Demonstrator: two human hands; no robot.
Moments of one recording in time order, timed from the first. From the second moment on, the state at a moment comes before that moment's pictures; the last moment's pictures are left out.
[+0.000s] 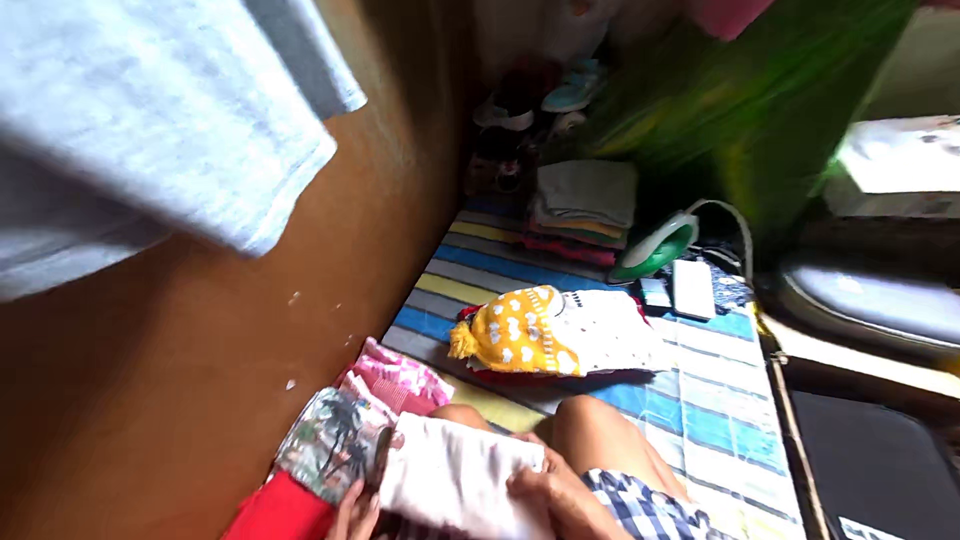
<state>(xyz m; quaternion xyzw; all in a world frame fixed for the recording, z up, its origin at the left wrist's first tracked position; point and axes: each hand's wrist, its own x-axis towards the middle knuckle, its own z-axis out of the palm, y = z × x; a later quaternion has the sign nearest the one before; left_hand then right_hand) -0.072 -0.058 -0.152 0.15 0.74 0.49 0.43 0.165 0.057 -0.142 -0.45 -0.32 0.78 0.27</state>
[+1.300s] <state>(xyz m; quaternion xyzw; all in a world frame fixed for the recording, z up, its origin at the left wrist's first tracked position) -0.033 0.103 -0.144 0.38 0.70 0.44 0.41 0.228 0.164 -0.130 -0.47 -0.44 0.66 0.38</state>
